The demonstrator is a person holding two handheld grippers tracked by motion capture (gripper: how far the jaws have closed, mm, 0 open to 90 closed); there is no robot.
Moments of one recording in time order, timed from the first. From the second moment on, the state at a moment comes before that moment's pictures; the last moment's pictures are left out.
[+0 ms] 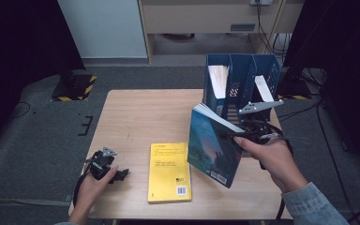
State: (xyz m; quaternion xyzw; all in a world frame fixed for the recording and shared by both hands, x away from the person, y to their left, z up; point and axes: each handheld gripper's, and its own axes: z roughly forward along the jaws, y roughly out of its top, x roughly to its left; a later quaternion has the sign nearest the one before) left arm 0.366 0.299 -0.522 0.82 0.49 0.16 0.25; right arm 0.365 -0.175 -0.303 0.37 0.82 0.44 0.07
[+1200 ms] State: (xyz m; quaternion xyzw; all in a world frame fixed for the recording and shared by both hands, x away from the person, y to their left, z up) left arm 0.356 0.292 -0.531 0.80 0.49 0.18 0.29; right arm 0.358 -0.243 -0.250 0.43 0.76 0.47 0.09
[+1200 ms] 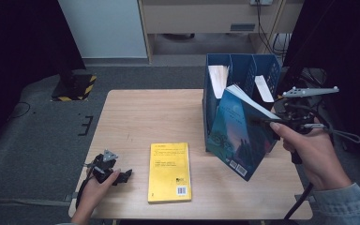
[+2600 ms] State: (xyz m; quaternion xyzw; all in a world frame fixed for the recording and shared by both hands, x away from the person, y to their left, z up) left arm 0.356 0.288 -0.532 0.81 0.48 0.18 0.30; right arm 0.459 -0.262 -0.239 0.53 0.74 0.38 0.18
